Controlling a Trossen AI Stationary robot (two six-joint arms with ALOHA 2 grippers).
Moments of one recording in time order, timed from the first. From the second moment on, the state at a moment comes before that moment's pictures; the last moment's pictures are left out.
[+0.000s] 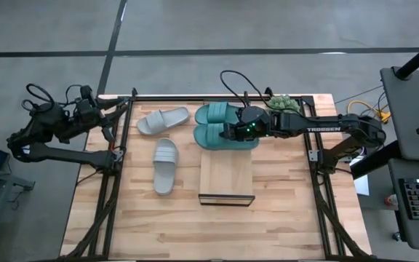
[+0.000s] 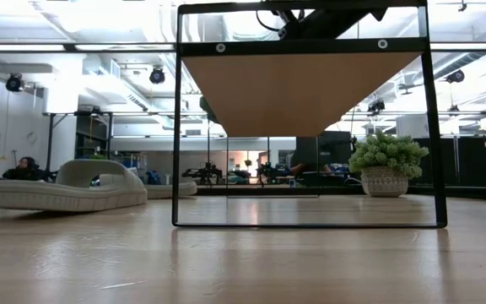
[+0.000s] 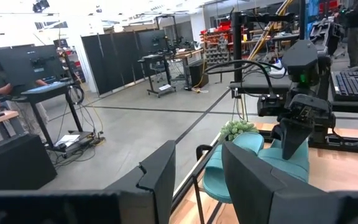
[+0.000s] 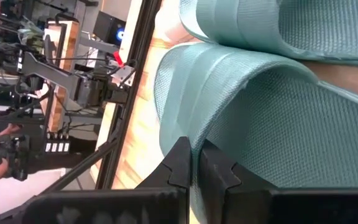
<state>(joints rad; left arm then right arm) -0.02 0.48 1.01 -0.56 -0.56 0.16 -0.15 1.45 1.12 -0.25 0.00 1.17</state>
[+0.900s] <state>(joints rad) -0.02 0.48 1.01 -0.56 -0.56 0.16 -0.16 1.47 1.12 -0.20 -0.02 1.18</state>
